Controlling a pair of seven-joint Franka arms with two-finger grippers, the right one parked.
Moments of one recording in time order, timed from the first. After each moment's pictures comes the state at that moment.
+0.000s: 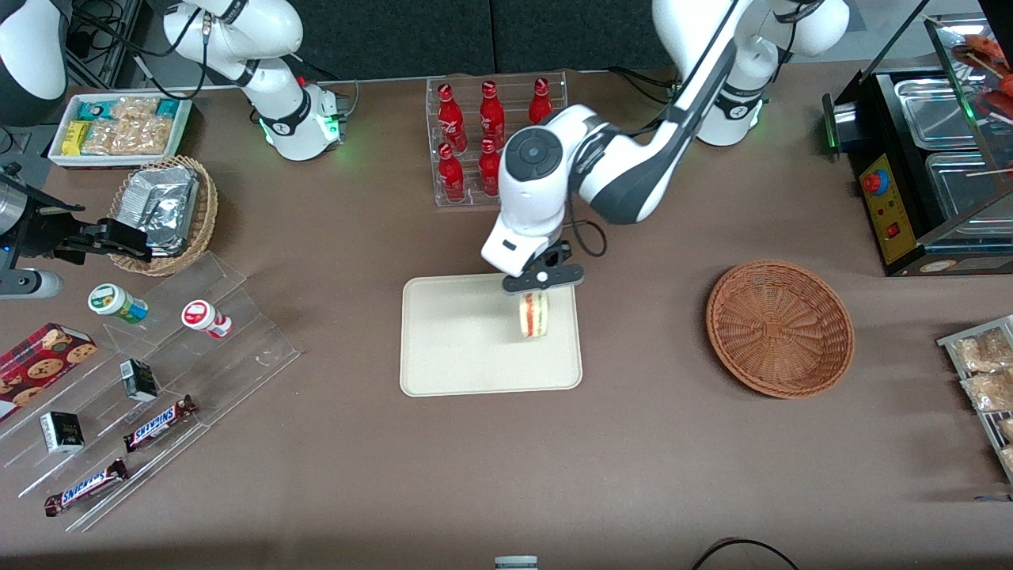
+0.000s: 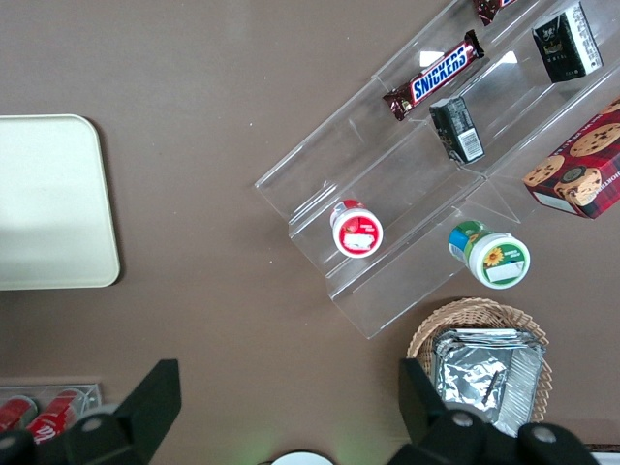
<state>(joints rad) -0.73 0.52 -0.07 -1.54 0.04 2.08 -0.98</state>
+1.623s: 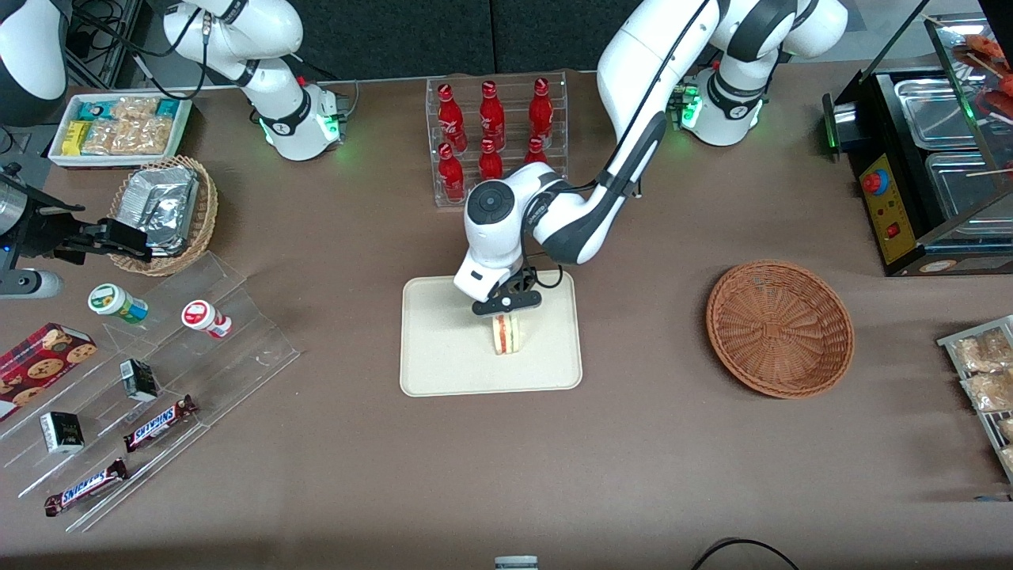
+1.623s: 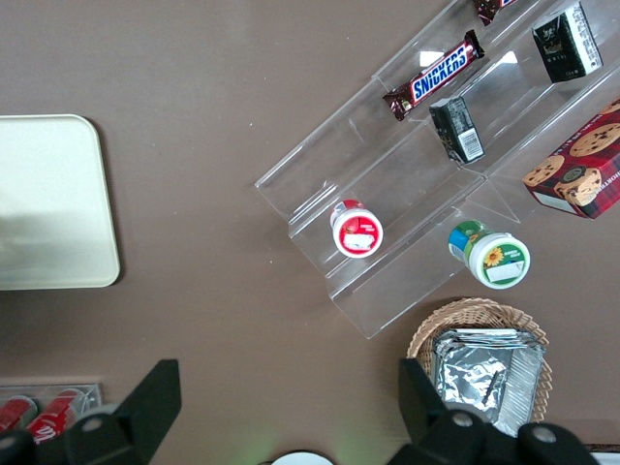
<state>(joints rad) -0.80 0.73 -0.06 -1.46 0.09 2.24 -1.09</state>
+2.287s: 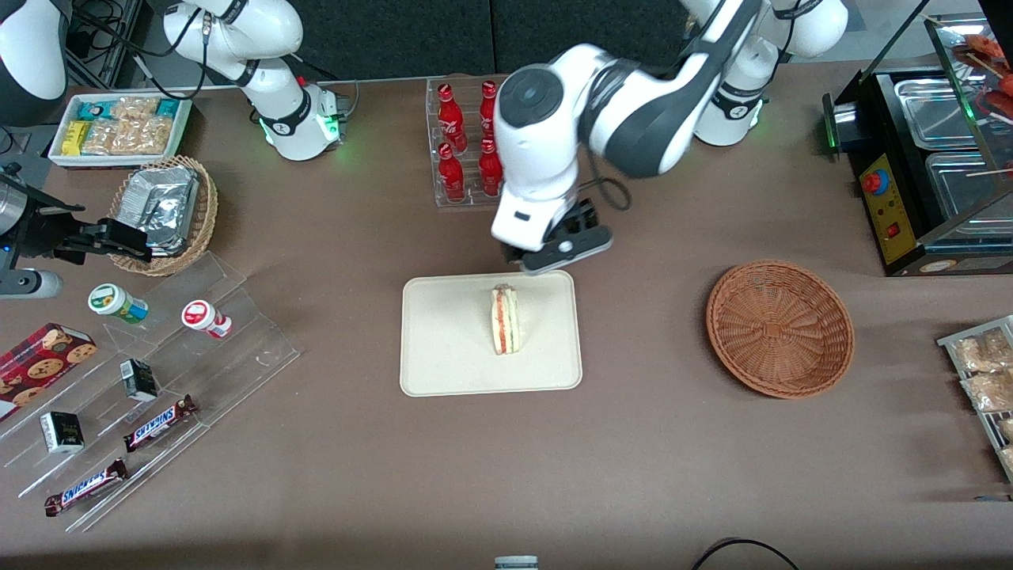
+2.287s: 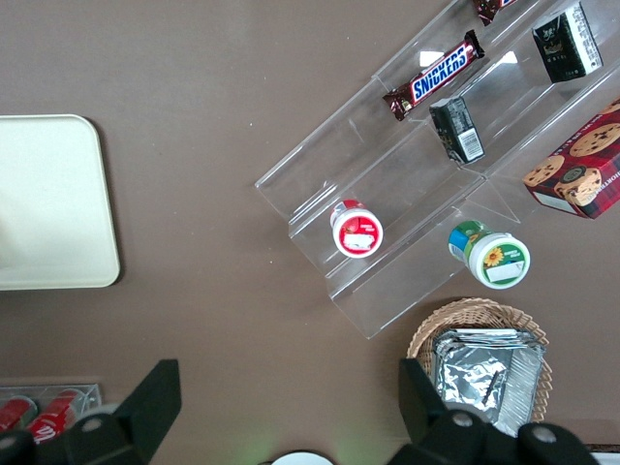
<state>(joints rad) -0.77 0.36 0.03 -1.41 0.09 1.72 -1.12</state>
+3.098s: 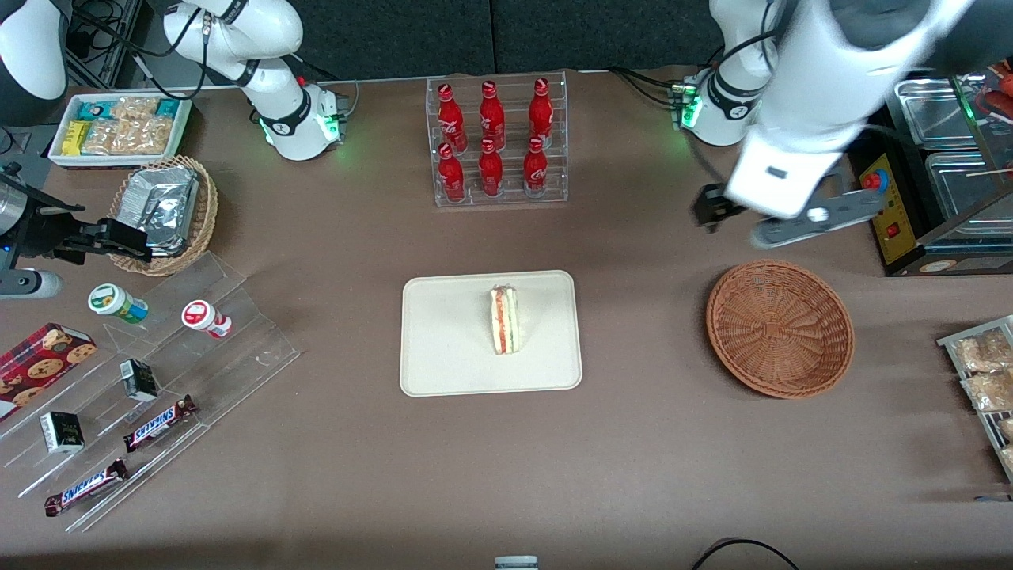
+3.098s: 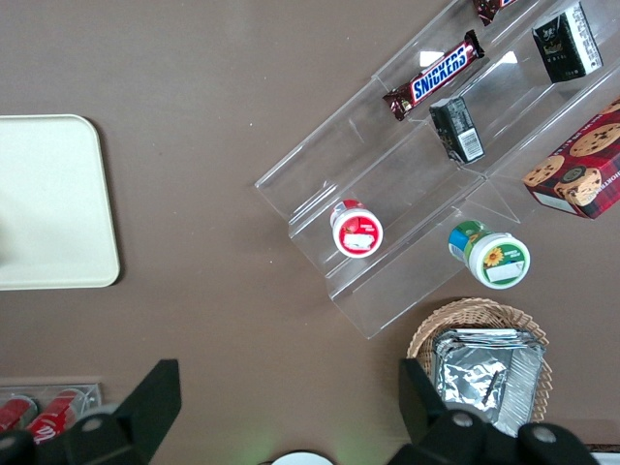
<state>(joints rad) -0.39 0.07 0.04 -1.42 0.09 1.39 -0.54</state>
